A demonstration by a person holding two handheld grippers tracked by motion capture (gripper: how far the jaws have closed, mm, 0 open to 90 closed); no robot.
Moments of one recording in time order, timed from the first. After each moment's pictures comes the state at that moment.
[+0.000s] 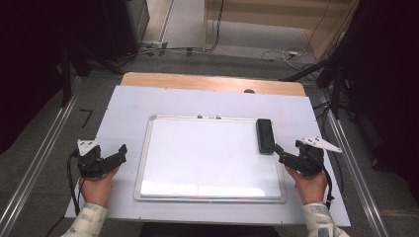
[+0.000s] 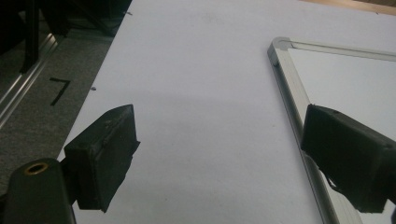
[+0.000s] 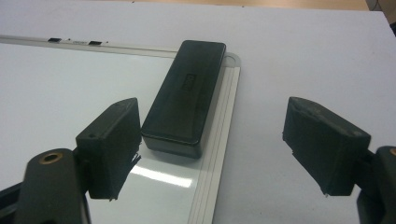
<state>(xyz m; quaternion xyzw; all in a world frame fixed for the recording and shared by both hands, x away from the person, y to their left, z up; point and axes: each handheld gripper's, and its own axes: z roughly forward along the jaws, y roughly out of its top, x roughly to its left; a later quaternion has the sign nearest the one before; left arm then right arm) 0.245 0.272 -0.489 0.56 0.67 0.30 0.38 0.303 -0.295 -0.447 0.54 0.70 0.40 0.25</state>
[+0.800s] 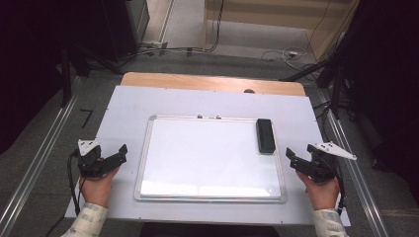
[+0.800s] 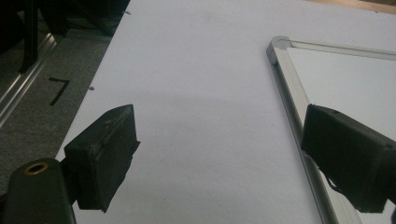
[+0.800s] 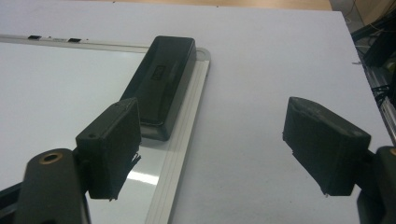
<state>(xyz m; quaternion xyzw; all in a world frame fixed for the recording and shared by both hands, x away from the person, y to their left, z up) 0.245 0.271 -0.489 0.56 0.67 0.30 0.38 0.287 -0.322 -0.444 0.55 0.69 0.39 0.26</state>
